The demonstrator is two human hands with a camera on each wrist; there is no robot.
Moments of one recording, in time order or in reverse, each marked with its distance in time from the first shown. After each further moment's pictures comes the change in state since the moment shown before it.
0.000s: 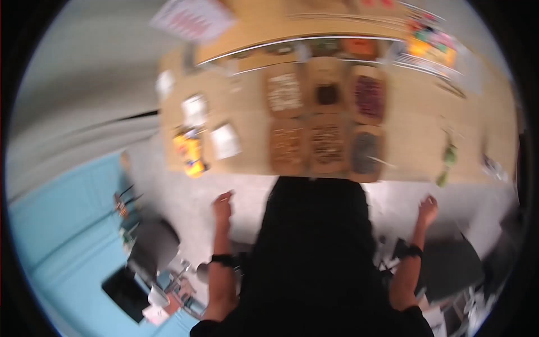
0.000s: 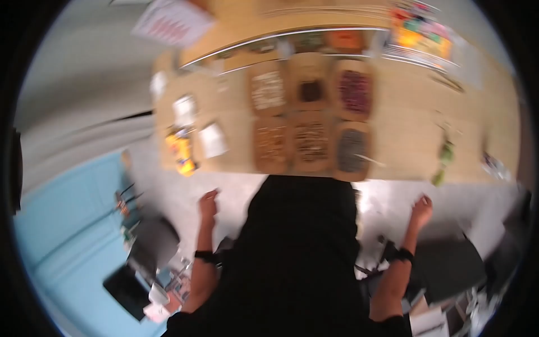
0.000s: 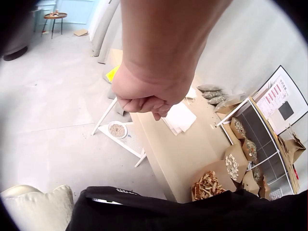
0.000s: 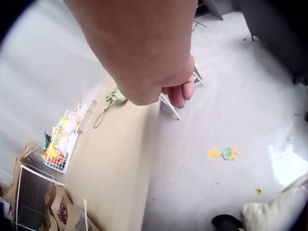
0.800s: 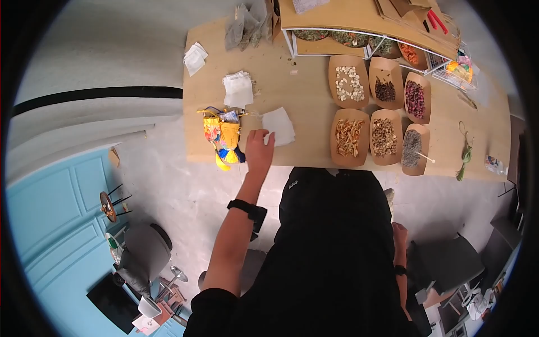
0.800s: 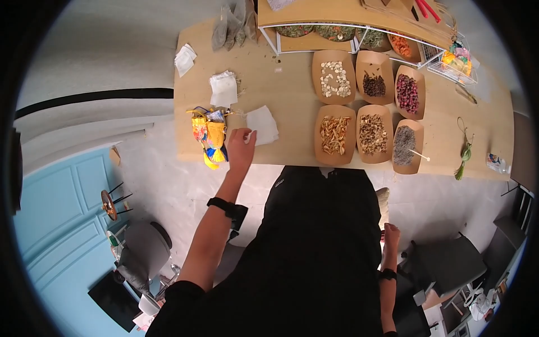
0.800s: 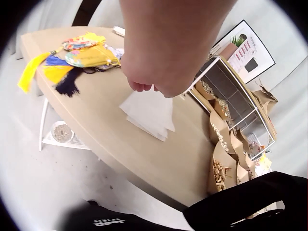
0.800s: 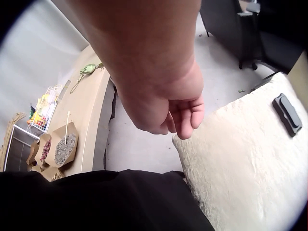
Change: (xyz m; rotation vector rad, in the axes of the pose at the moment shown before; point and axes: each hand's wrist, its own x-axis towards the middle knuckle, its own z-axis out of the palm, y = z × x) left_hand 0.143 0.075 -0.001 0.210 0.042 0.886; right_hand -0.303 0.040 0.165 -0.939 -0.130 0.268
